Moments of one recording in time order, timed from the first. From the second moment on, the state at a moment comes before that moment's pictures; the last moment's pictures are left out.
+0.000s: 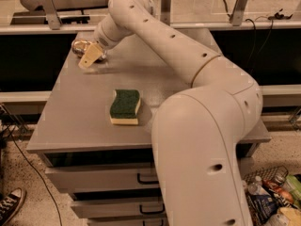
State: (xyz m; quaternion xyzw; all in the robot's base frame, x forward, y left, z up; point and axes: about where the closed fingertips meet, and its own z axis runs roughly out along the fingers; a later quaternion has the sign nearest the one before) arm 0.821 0.188 0.866 -0.56 0.71 0.12 0.42
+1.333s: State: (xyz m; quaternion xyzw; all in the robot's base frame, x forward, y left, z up) arm 0.811 0.204 0.886 -0.56 0.69 0.14 0.44
